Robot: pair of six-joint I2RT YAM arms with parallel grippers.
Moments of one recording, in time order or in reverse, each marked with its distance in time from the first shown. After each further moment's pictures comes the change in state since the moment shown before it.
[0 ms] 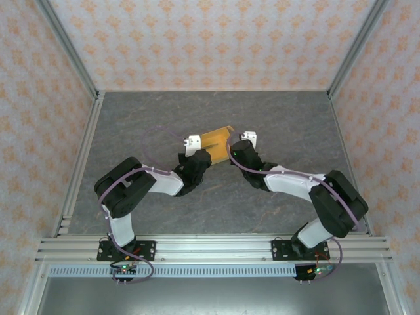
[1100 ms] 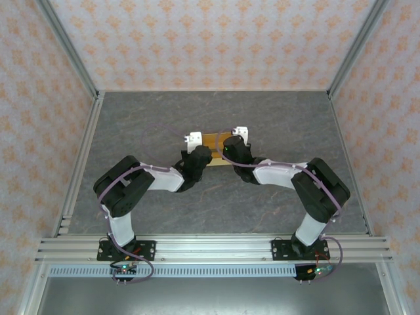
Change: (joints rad) left arm 0.024 0.000 0.045 -0.066 0.148 -0.105; right arm 0.004 0.177 0.107 0.090 0.058 -0.042
